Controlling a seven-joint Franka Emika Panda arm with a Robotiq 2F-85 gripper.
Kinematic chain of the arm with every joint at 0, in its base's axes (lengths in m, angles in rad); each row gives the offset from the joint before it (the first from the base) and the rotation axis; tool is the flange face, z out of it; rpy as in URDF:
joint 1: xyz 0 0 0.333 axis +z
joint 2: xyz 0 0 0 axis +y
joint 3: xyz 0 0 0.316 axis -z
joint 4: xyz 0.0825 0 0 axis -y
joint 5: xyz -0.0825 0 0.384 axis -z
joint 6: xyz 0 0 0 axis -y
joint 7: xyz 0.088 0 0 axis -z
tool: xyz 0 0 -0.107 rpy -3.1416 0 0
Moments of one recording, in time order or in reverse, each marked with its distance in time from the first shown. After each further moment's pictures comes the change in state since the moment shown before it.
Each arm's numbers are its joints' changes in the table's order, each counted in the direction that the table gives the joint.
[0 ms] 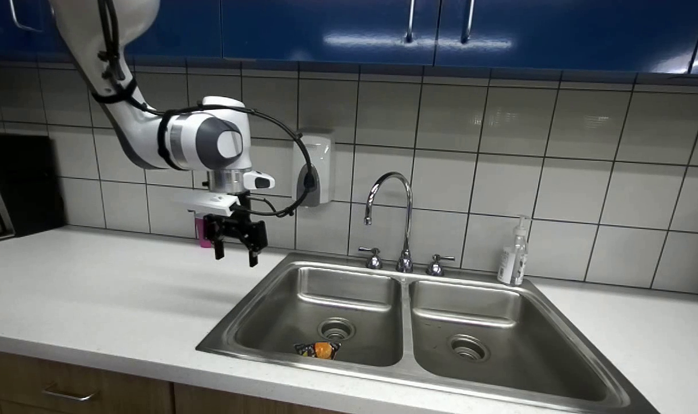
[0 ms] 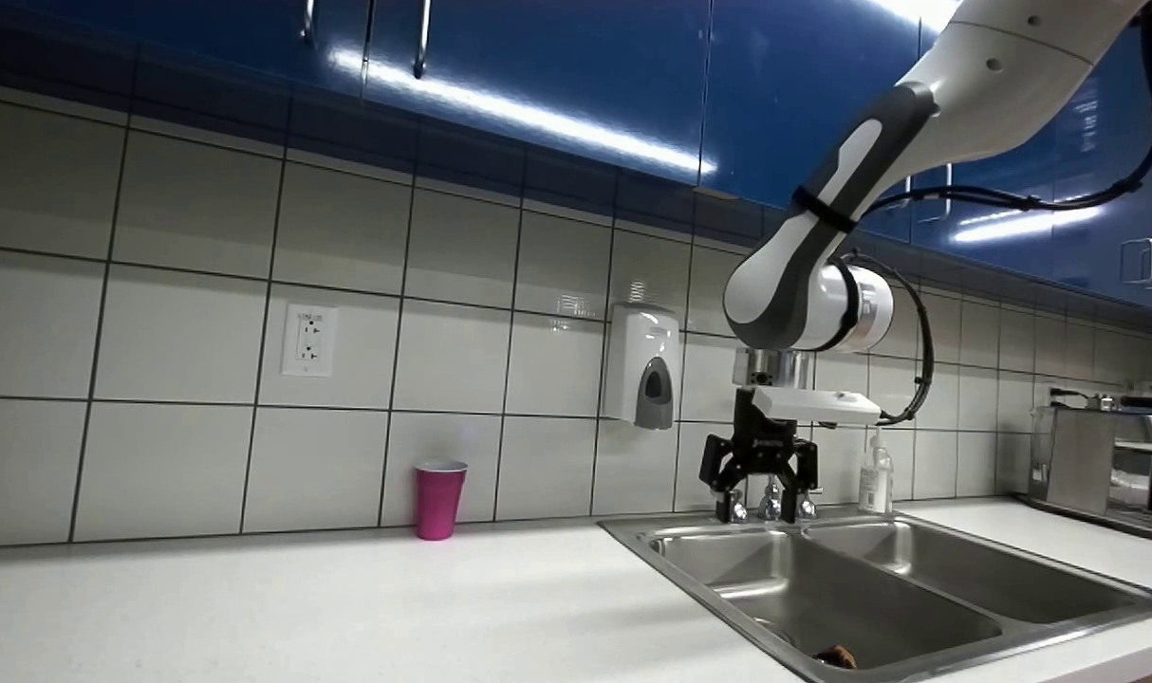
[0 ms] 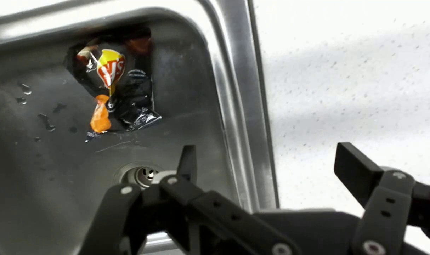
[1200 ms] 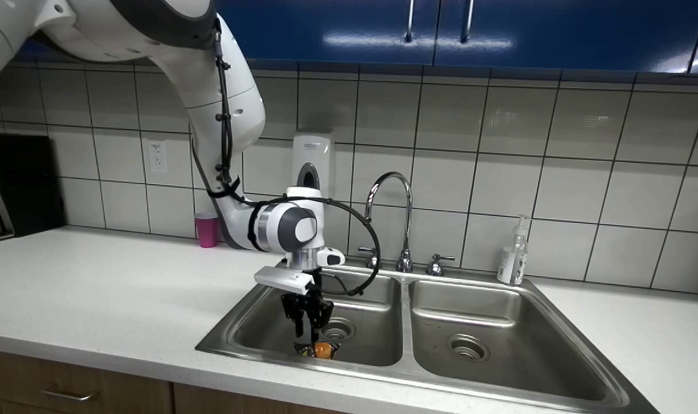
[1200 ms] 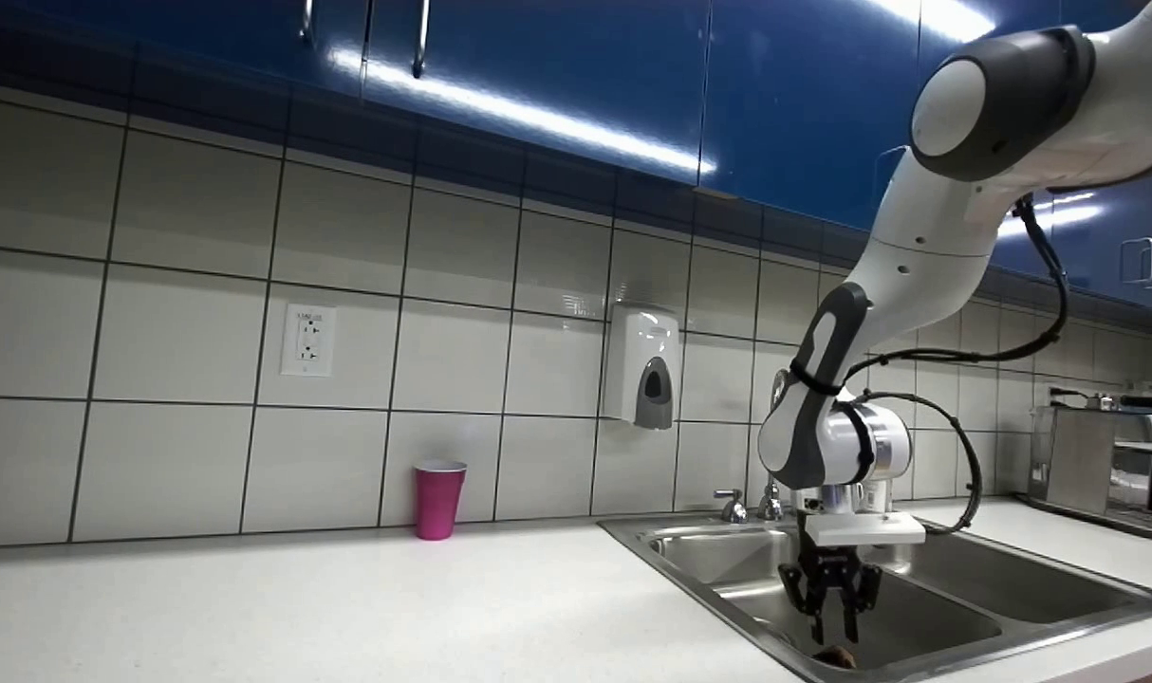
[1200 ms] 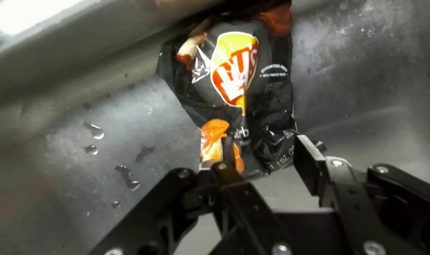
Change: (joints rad) arm -0.163 0.523 0.106 0.303 -0.007 0.081 -0.046
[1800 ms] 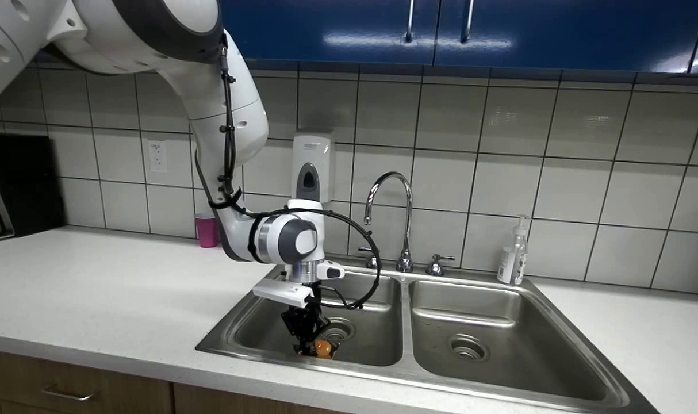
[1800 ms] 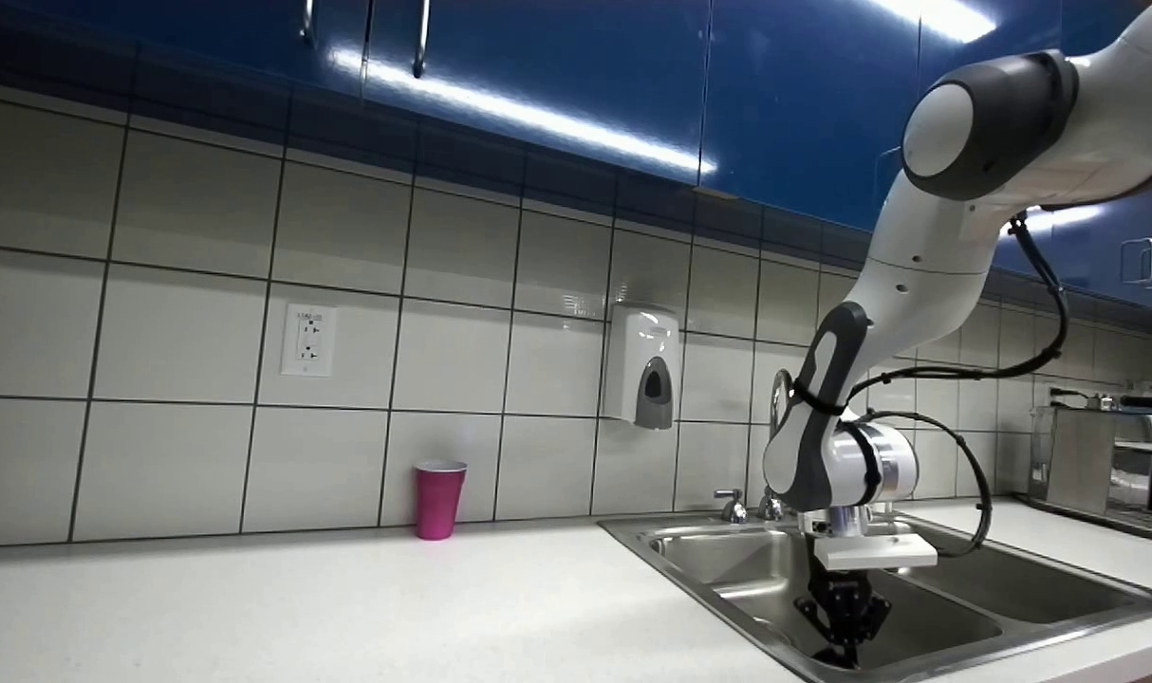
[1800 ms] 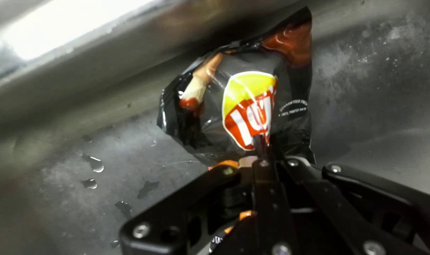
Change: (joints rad) arm -0.010 0.051 0.000 0.000 0.004 -0.007 0.000
